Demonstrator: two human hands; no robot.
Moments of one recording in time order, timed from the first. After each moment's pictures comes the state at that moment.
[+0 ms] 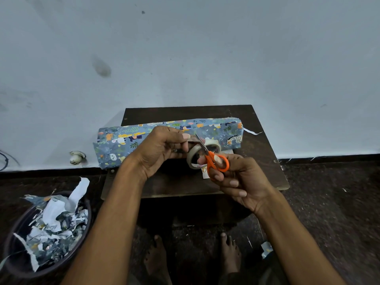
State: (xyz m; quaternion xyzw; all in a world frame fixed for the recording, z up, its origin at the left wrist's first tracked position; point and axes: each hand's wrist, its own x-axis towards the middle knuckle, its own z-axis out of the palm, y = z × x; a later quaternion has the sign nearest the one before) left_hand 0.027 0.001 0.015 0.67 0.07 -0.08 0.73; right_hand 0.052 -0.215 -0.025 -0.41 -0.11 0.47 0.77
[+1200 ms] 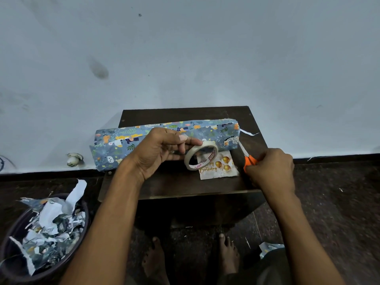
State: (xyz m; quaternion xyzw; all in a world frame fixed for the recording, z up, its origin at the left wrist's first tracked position) left_hand 0.027 0.004 0.014 0.67 0.05 -0.10 0.74; right_hand 0.076 -0.255 -0.032 -0.95 0.09 -0.01 0.29
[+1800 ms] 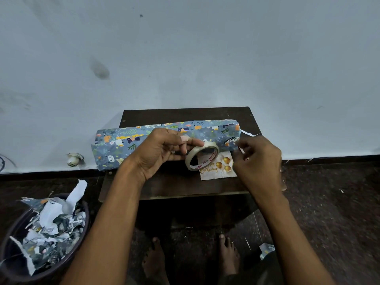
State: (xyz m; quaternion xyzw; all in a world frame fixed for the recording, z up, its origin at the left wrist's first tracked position) left_hand 0.028 0.003 0.015 0.66 0.05 -0.10 0.74; right_hand 0.068 -0.228 -0.029 -0.91 -0.11 -0.21 0.34
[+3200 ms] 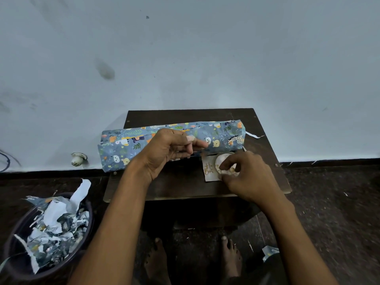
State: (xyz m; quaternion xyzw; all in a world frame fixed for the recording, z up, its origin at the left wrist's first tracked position) left_hand 0.030 0.001 0.012 0.68 0.06 -0.09 0.72; right_hand 0.061 -0.225 -0.029 -0.95 -0.19 0.01 0.26
